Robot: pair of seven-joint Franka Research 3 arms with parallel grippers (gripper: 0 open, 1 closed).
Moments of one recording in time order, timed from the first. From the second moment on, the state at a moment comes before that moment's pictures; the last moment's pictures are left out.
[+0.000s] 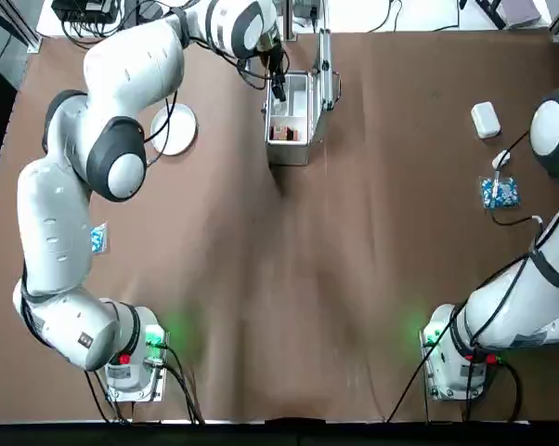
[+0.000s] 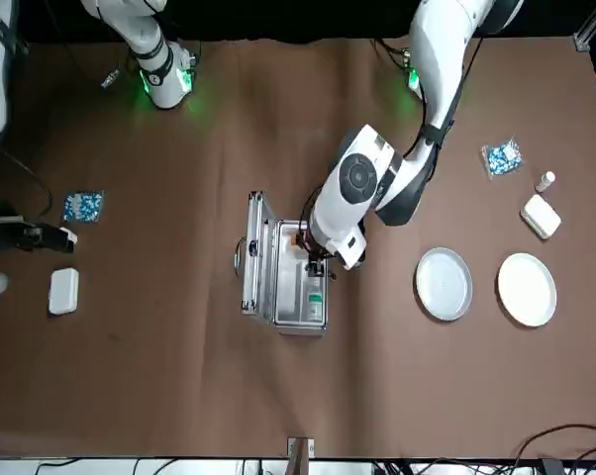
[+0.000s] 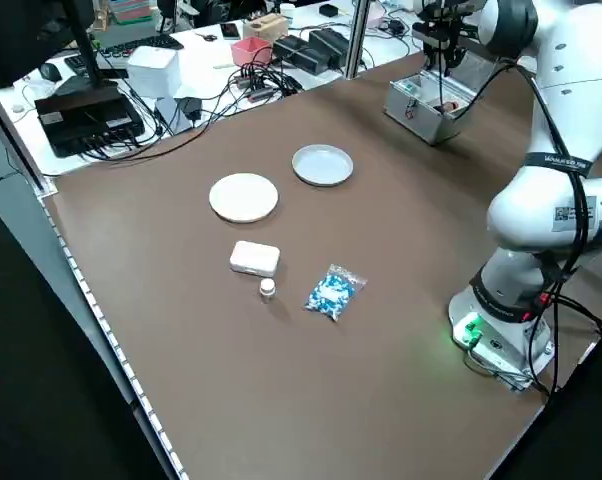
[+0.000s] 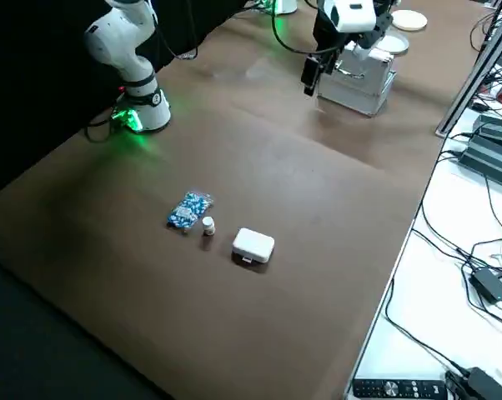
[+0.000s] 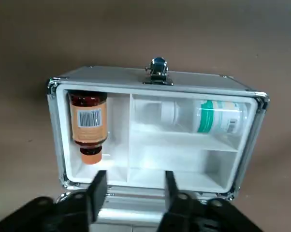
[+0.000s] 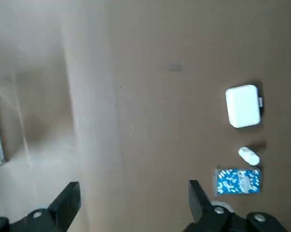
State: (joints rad) left arm -0.51 0.66 -0.21 -1.31 -0.09 2.13 -2.22; right arm 0.06 0.36 -0.13 -1.21 0.08 1.48 0.01
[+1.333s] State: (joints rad) left arm -0.57 0.74 -0.21 -1.31 -0.09 2.22 -2.25; right arm 0.06 0.09 -0.13 -1.55 0.04 1.60 0.01
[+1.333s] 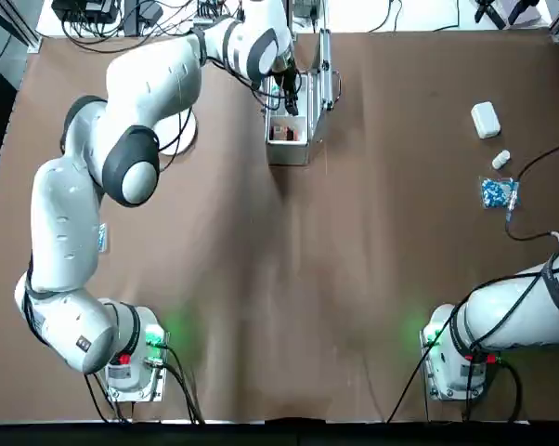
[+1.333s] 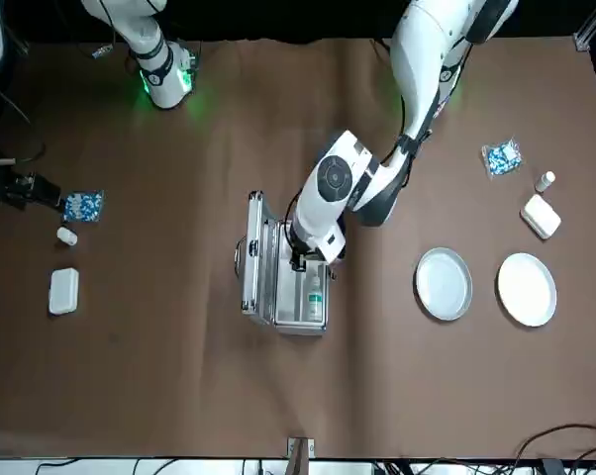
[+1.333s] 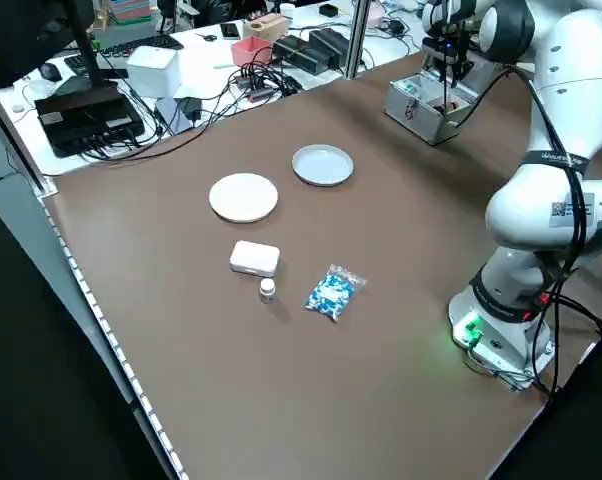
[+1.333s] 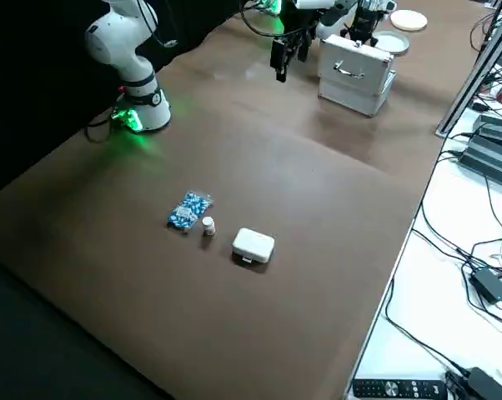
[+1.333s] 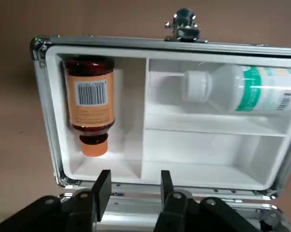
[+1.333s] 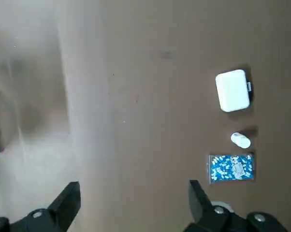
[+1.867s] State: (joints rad) left arm -0.59 0.76 -0.21 -1.31 -0.09 2.23 -2.26; right arm 0.06 0.09 -0.13 -1.55 0.04 1.60 0.01
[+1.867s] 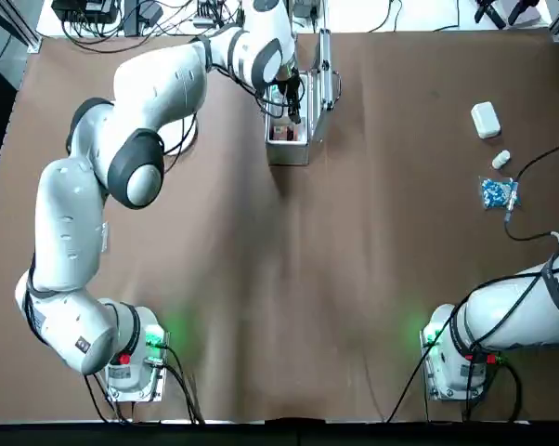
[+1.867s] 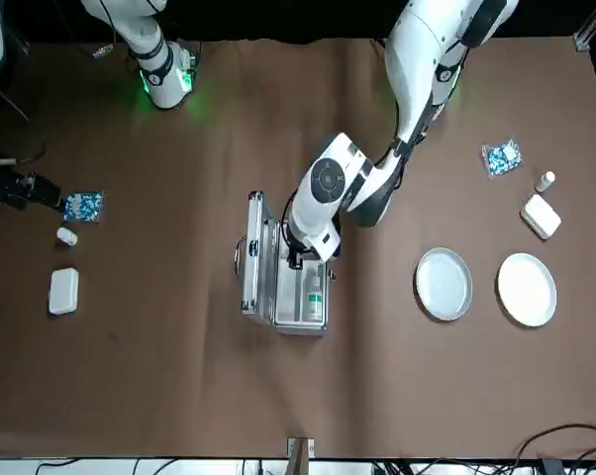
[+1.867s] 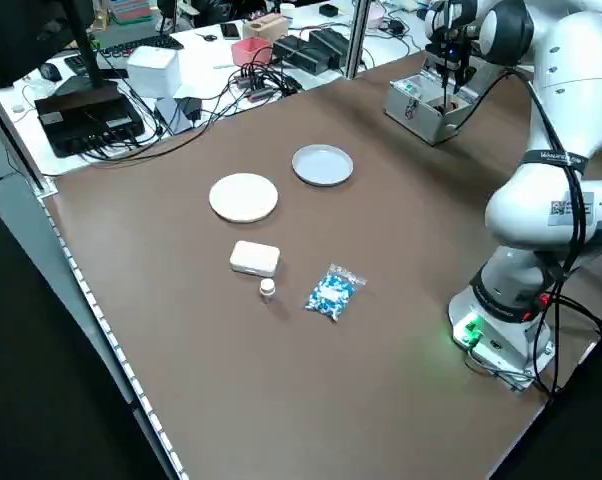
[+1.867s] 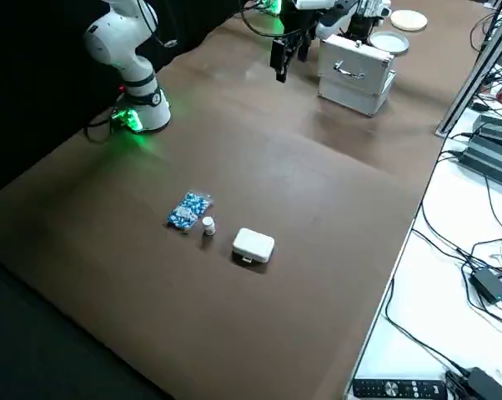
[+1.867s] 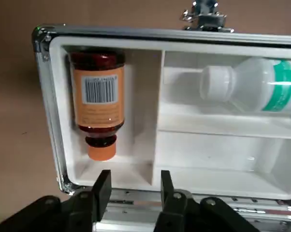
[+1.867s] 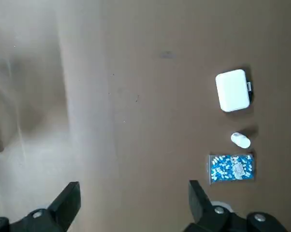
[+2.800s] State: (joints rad) left arm -0.62 0.77 -0.20 -1.32 -0.05 2.19 -2.31; right arm 0.06 0.09 -0.13 -1.55 0.04 1.60 0.01
